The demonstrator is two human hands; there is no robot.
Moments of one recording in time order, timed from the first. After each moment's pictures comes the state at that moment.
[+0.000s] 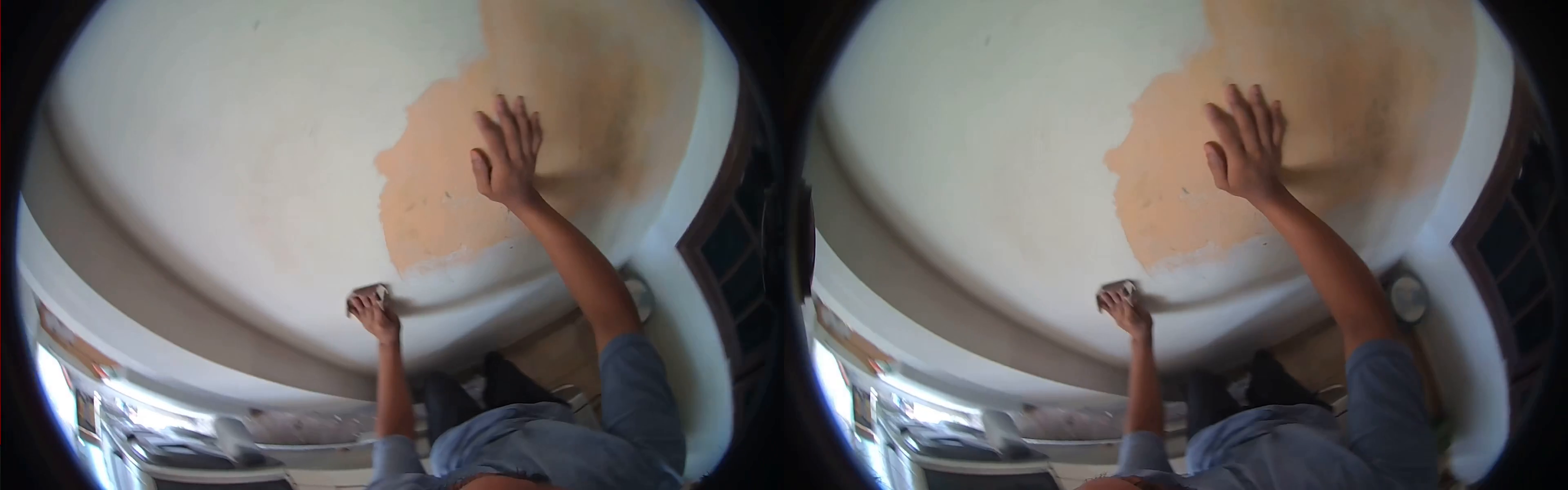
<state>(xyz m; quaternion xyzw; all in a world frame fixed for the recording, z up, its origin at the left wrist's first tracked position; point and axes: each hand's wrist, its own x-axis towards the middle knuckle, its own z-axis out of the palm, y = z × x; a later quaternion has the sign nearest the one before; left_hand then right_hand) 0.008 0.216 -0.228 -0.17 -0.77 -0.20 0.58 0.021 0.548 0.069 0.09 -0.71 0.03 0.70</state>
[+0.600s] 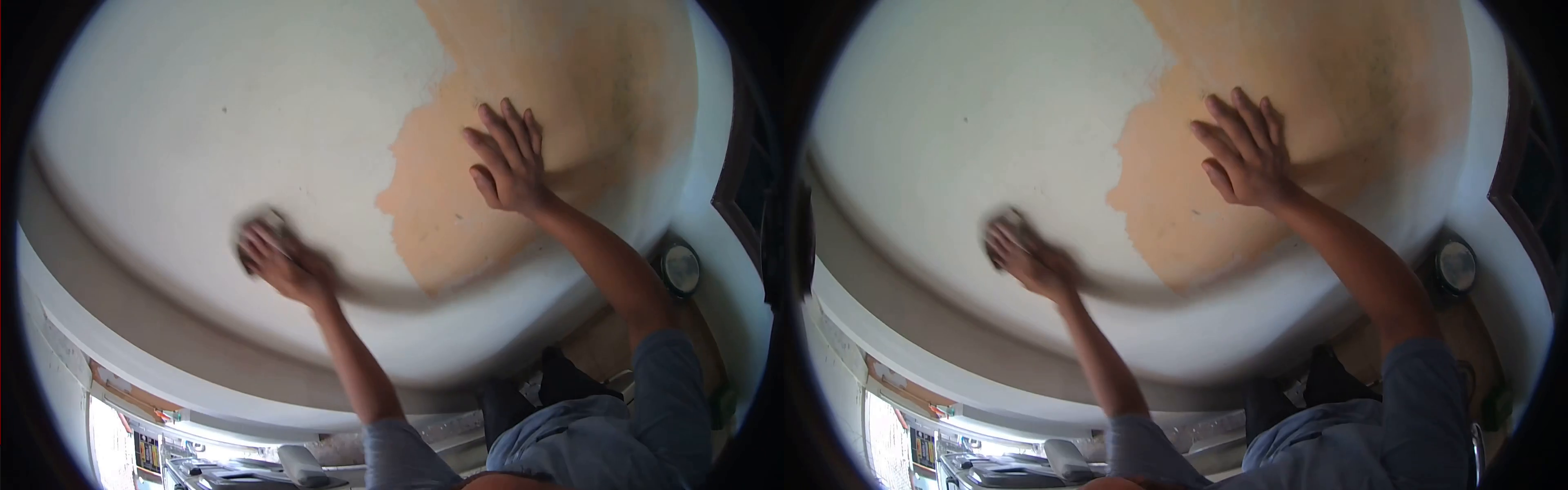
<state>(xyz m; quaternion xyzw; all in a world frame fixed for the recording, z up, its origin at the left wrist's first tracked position) -0.019 0.204 0.123 -0.14 -0.69 -0.09 0.71 0.027 0.550 0.066 0.10 -0.71 0.03 0.70</state>
